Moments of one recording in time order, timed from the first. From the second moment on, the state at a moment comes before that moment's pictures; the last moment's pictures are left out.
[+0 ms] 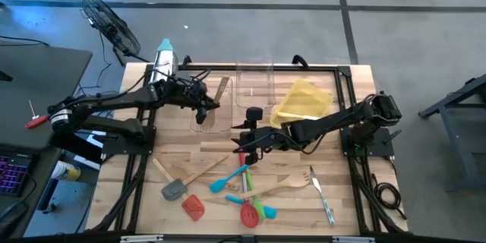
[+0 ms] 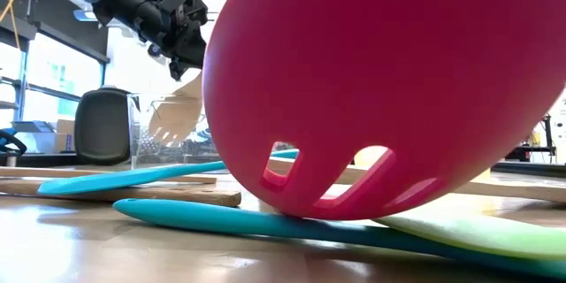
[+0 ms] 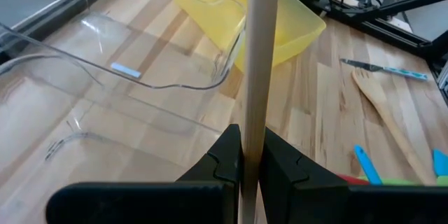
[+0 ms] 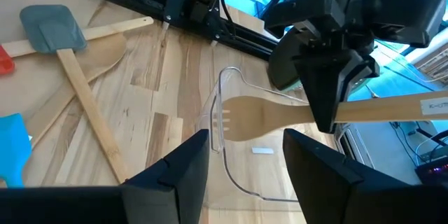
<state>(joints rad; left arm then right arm) 0.43 1.08 0.65 -0.05 0.28 -0.16 0.22 1.72 1.29 -0.06 0.47 -0.26</state>
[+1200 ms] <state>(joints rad) 0.43 1.13 0.59 0.00 0.30 -0.16 0.22 1.72 1.29 -0.08 0.47 -0.26</state>
